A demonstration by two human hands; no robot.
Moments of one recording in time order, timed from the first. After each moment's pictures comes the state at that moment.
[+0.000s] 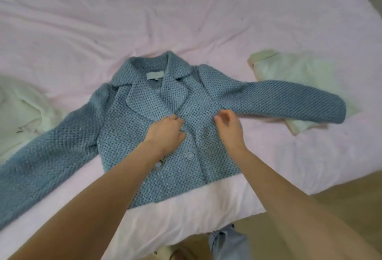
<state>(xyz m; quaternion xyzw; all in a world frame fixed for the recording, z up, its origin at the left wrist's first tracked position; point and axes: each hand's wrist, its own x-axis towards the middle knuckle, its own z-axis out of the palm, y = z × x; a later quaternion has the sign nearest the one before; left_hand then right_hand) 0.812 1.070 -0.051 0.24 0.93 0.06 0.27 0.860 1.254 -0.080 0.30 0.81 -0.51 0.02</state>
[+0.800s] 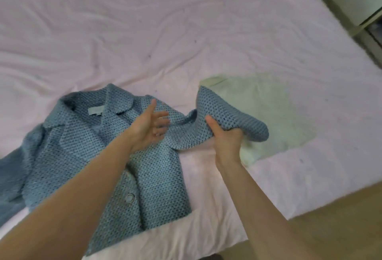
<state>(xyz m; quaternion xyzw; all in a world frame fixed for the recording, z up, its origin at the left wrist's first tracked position) 0.715 1.247 -0.045 -0.19 0.62 0.61 0.45 0.810 1.422 -0.036 0.39 0.52 -0.74 -0.16</state>
